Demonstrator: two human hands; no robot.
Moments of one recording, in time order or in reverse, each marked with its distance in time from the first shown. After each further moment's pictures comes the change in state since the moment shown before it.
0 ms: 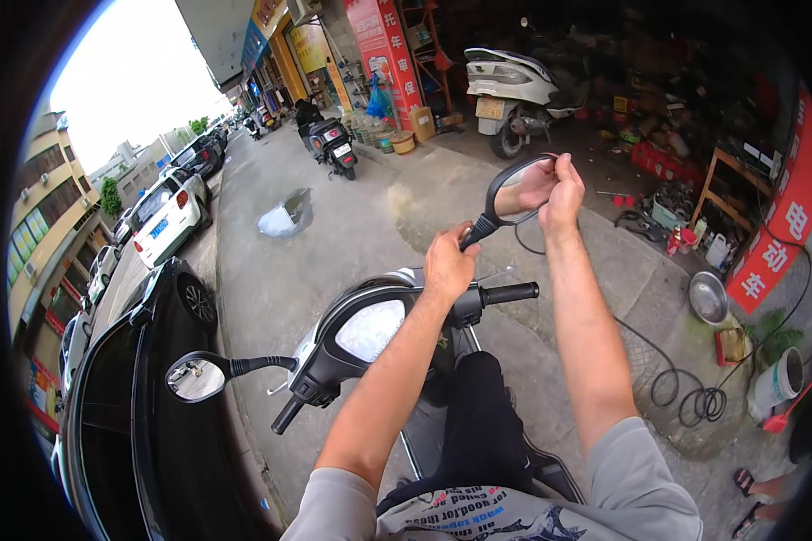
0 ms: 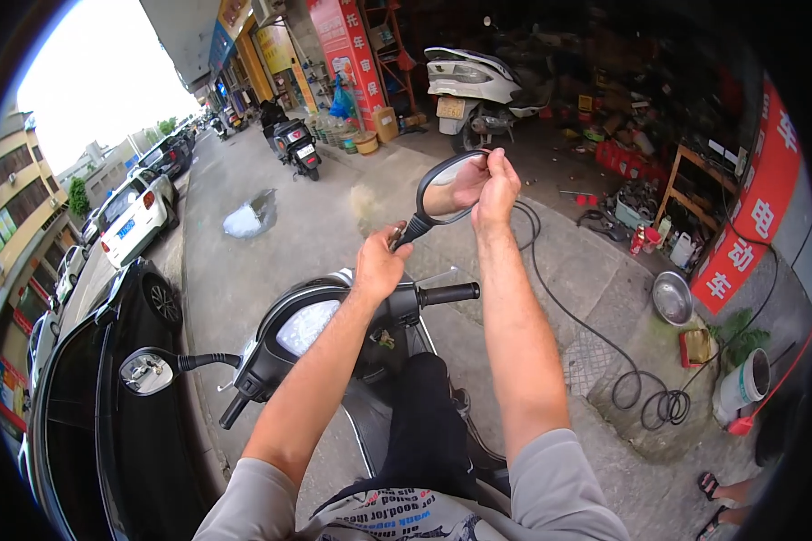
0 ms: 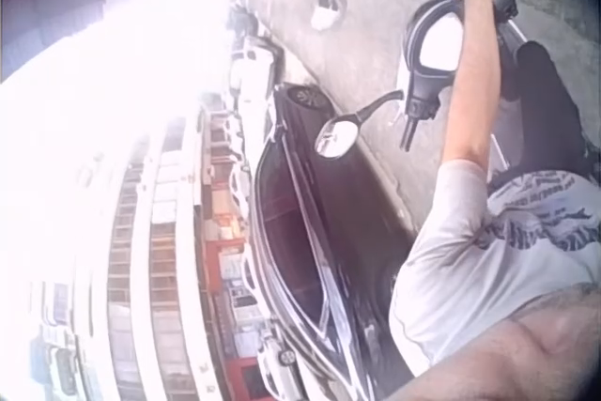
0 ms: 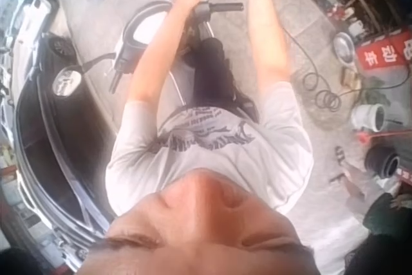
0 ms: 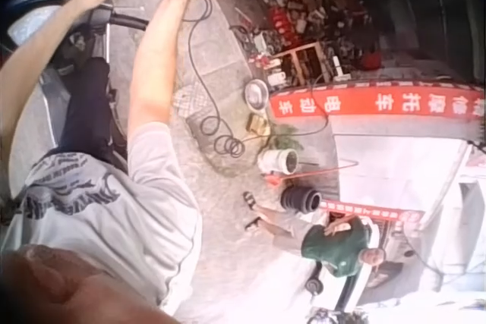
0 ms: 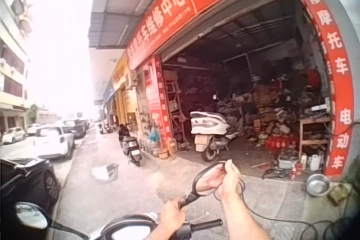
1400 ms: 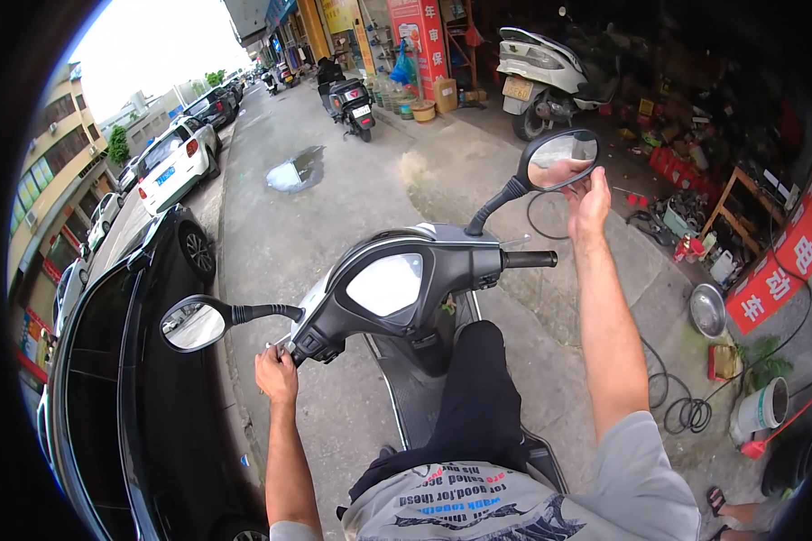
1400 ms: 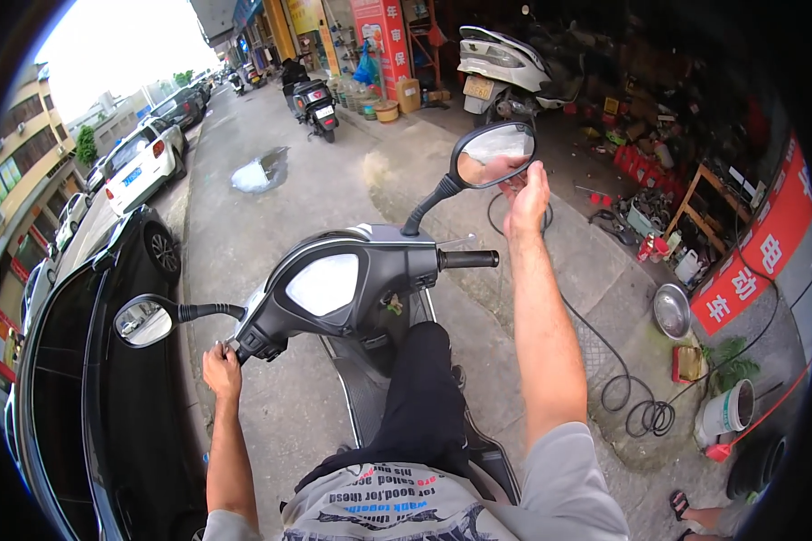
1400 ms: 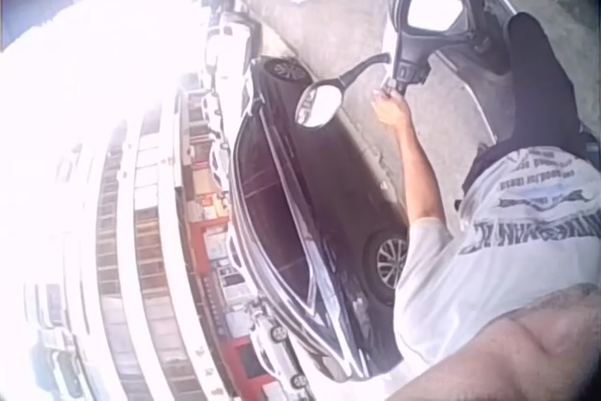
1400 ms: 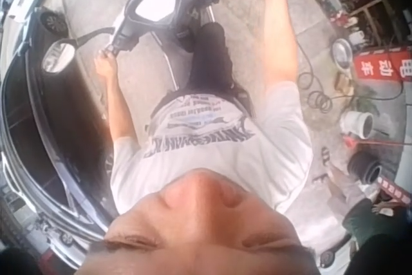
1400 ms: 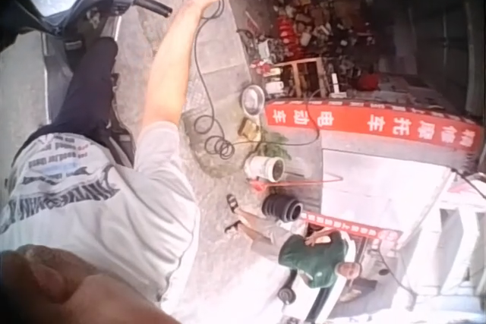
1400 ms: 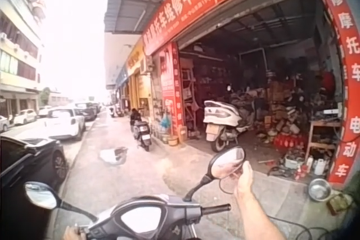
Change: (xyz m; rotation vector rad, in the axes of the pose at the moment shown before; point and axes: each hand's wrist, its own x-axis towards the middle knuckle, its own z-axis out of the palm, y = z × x) left_hand -0.272 -0.238 -0.217 0.824 0.505 -0.368; right_hand -0.034 0.004 -0.044 -0.294 -0.074 0.267
